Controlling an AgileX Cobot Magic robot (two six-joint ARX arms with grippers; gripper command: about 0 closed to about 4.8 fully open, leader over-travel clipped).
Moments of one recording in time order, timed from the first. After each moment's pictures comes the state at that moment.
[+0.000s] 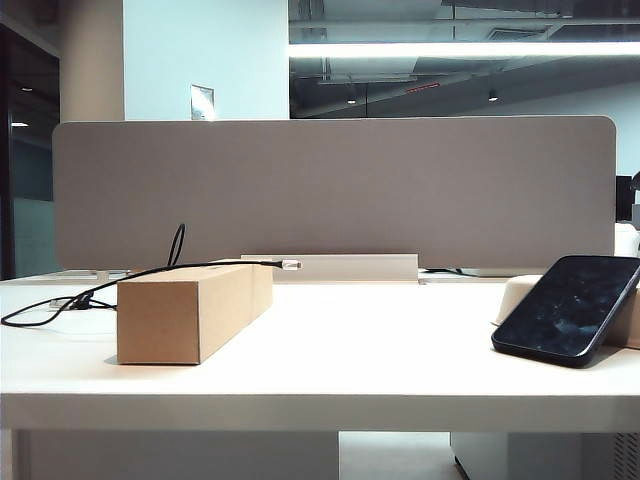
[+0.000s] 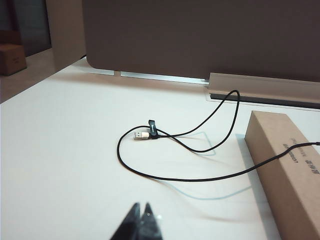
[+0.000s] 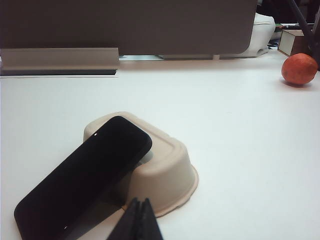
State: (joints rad) left arm 0.00 0.00 0.00 0.02 -0.04 -0.06; right arm 0.01 0.00 0.01 -0.07 0.07 0.00
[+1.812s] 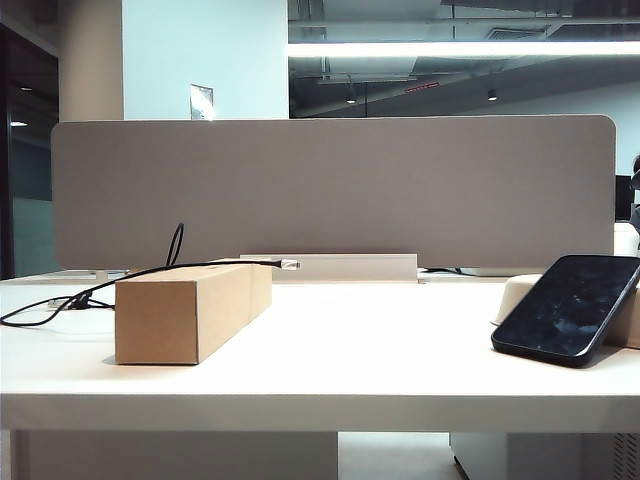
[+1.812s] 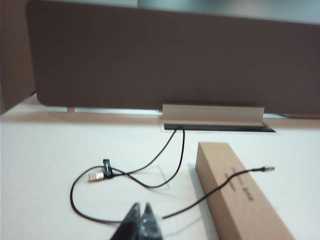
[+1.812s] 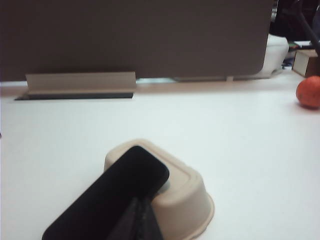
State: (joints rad) left arm 0.00 0.00 0.08 0.06 0.13 -0.06; right arm 0.01 0.00 0.07 -0.06 0.02 0.03
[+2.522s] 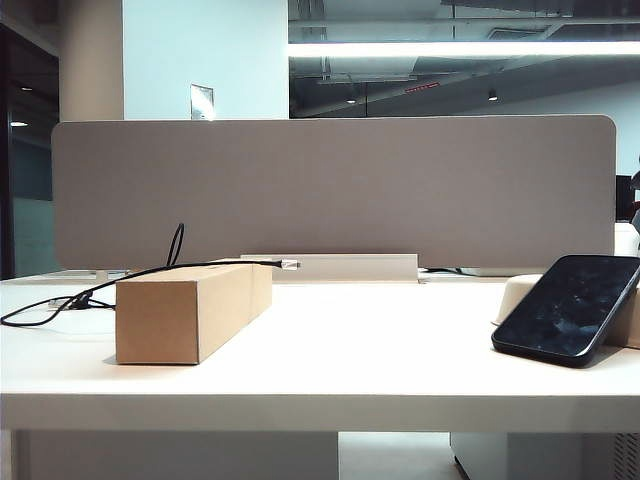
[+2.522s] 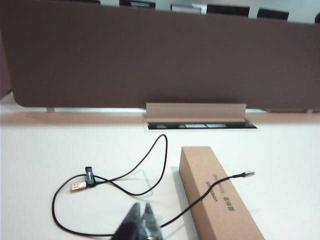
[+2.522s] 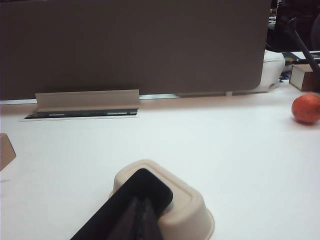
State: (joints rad) left arm 0.00 0.27 0.27 0.07 0.20 -0.06; right arm 0.01 0.00 0.25 -0.23 0.02 0.05
